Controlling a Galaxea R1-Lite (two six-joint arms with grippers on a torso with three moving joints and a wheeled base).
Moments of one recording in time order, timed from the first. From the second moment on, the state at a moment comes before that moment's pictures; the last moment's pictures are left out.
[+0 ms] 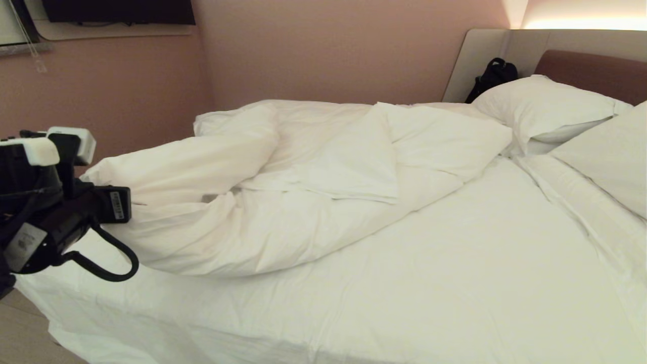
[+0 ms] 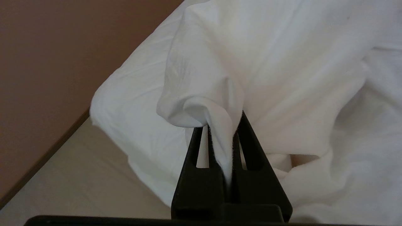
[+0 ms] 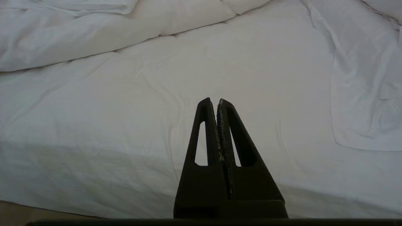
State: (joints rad) left arm 0.03 1.49 -0.69 -0.60 0.38 0.13; right arm 0.00 0.00 0.00 0.00 -0.01 0.00
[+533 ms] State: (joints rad) left arm 0.09 1.49 -0.47 -0.60 0.37 0.14; right arm 0.00 0.00 0.00 0.00 -0.01 0.00
